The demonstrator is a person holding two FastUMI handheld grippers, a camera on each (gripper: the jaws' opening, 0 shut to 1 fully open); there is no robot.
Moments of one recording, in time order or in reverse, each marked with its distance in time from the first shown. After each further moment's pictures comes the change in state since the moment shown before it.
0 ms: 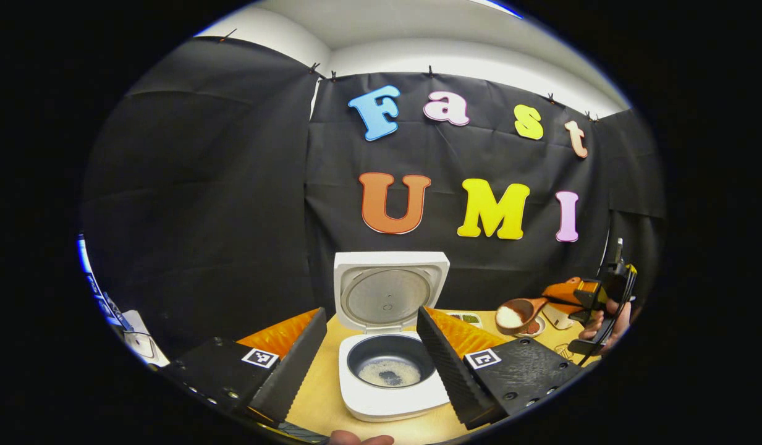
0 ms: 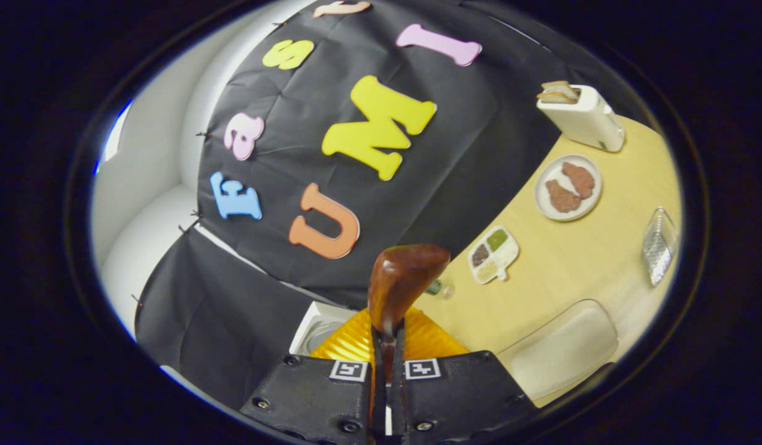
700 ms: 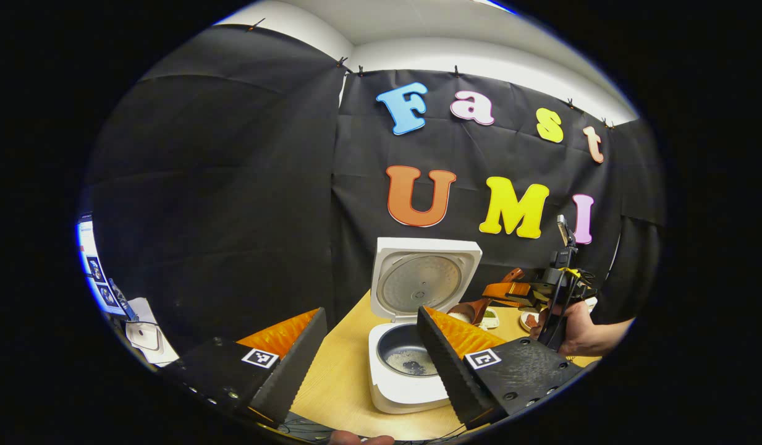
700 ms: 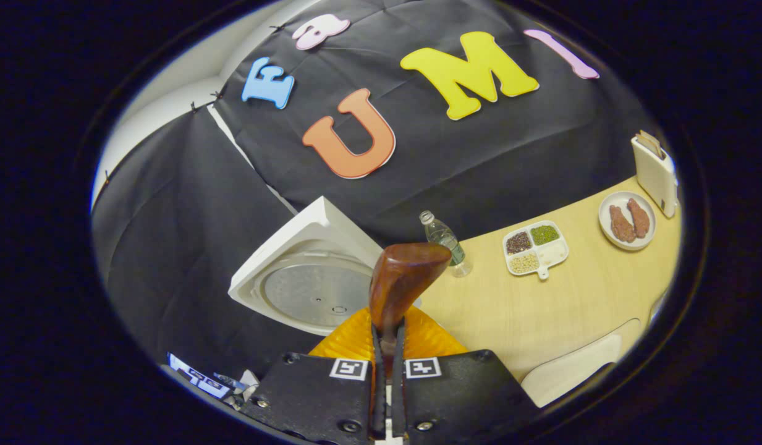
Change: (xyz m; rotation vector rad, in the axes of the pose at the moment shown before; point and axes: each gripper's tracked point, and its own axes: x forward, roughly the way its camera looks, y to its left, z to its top) left arm -0.015 0.059 -0.030 -0.069 0.036 0.084; right arm 0.126 0.017 -0.127 -0.458 0.210 -0.109
